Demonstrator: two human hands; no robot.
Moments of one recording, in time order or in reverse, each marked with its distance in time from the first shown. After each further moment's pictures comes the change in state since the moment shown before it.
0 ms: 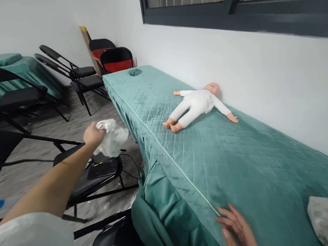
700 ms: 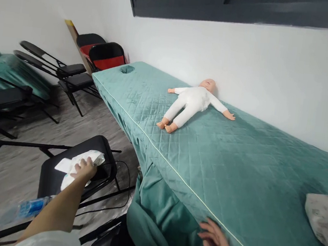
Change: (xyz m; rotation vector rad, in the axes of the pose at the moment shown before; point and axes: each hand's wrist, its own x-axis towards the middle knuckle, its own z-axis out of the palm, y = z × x) left_hand -0.054 -0.161 0.051 0.614 -0.333 -0.140; right_hand -0.019 0.056 0.031 0.018 -0.168 0.120
